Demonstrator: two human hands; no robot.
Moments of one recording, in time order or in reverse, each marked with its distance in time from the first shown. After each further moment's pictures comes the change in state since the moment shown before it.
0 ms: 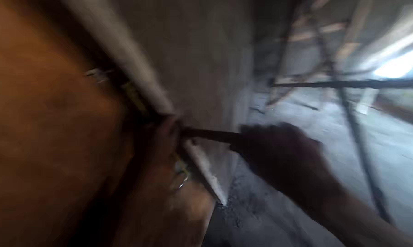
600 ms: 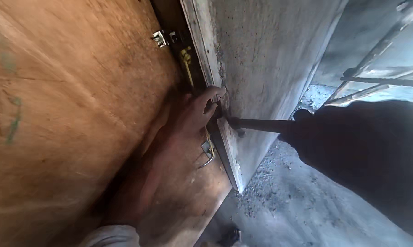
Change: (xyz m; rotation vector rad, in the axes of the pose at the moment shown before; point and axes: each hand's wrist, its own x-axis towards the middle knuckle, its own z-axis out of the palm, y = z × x) left_hand 0.008 -0.028 -0.007 -0.002 -0.092 0.092; right_hand 0.055 -0.005 -0.053 -0.183 -0.670 -0.134
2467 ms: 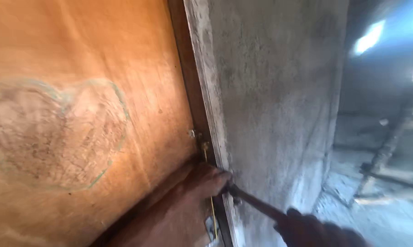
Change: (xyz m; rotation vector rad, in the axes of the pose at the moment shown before) left_hand 0.027 0.016 -0.039 0.177 -0.053 0.313; right_hand -0.009 -0.006 0.047 0.190 0.519 0.062
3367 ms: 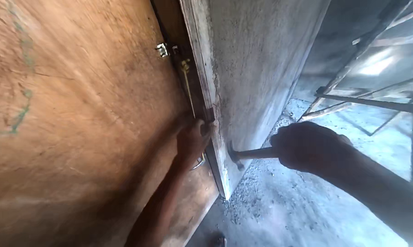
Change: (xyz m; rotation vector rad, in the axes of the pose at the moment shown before) left_hand -0.063 0.057 0.096 -0.321 0.035 -0.838; right_hand 0.044 0.019 0.020 -0.224 -0.872 -0.245
